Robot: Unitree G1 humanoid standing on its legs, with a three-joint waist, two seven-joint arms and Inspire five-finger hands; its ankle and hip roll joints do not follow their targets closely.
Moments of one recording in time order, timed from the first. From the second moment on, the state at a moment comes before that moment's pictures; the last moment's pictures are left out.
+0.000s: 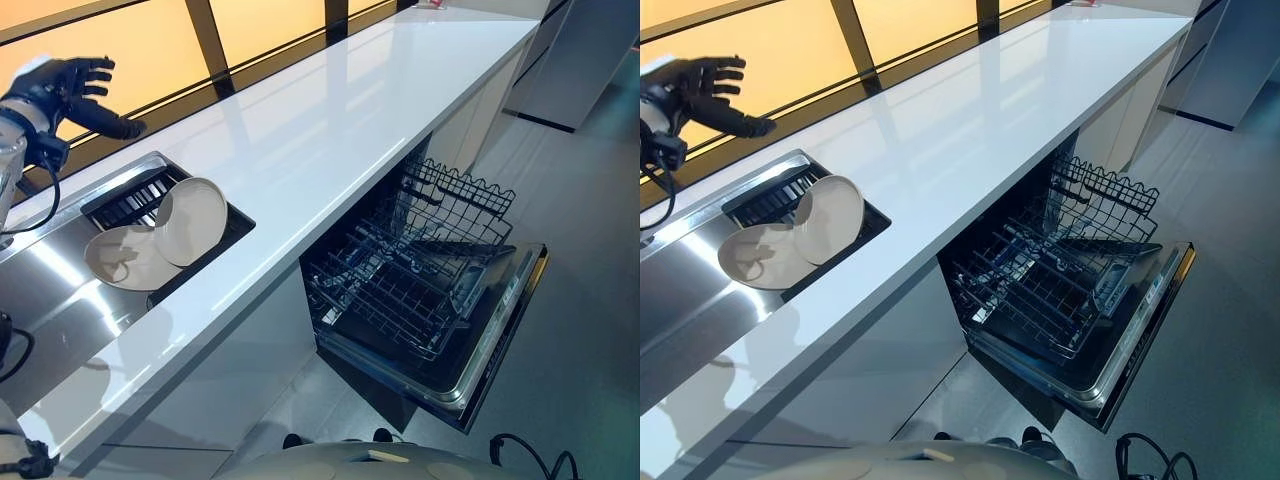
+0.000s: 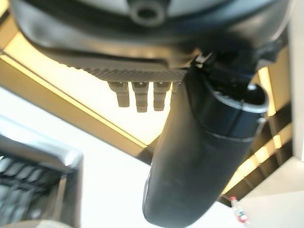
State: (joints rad) left arm -1.01 1.19 -0.55 0.78 -0.51 0.17 -0.19; right arm 0.06 -0.38 0.27 1.31 -0.02 0.18 0.07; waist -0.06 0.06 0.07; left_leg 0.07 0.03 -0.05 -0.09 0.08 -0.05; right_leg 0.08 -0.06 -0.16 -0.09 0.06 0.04
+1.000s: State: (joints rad) left arm -0.79 1.17 -0.42 0.81 -0.45 0.17 -0.31; right arm 0.04 -0.38 0.25 1.27 -0.03 0.17 0.08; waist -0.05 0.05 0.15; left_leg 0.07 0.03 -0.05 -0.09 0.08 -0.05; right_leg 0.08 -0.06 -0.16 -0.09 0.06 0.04
